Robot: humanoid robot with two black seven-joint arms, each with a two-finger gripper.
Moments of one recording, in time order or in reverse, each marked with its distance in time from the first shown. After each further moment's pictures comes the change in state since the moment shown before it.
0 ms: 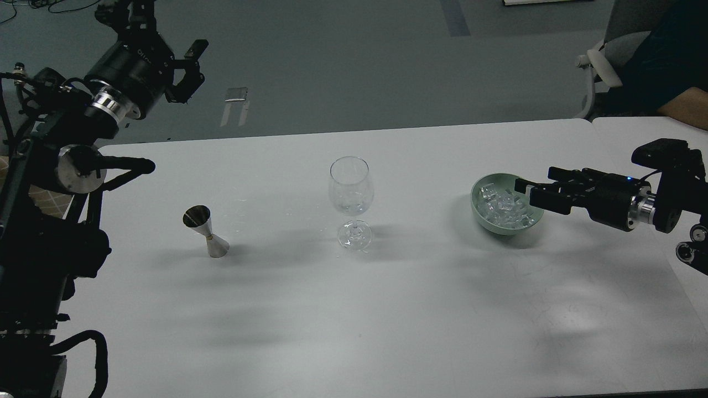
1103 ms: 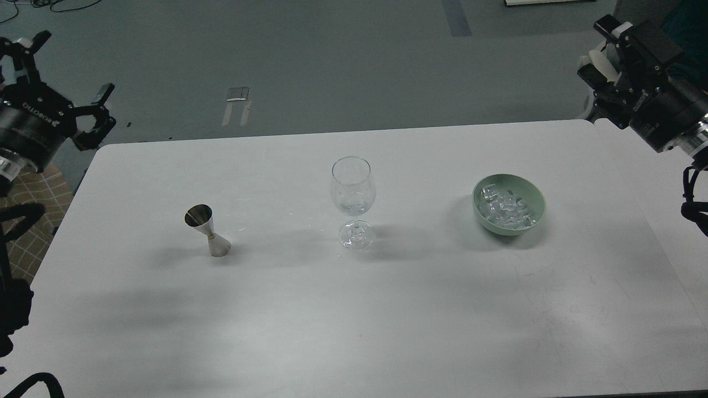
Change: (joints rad) left arm 0.153 0.077 -0.261 -0.052 -0.053 -0.191 0.106; right arm -0.210 -0.099 0.534 0.221 0.767 0.110 0.000
